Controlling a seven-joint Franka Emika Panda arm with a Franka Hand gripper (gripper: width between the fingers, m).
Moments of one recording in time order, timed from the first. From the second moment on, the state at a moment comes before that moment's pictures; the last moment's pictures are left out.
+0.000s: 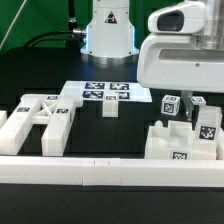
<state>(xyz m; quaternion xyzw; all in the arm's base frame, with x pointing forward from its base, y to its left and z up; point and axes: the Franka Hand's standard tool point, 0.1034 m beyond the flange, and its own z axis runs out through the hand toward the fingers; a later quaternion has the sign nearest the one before) 0.634 0.110 0.074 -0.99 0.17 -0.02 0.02</state>
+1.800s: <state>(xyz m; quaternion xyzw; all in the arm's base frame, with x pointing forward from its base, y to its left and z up) 0.508 0.055 0.097 -1.00 0.05 -0.07 0.02</state>
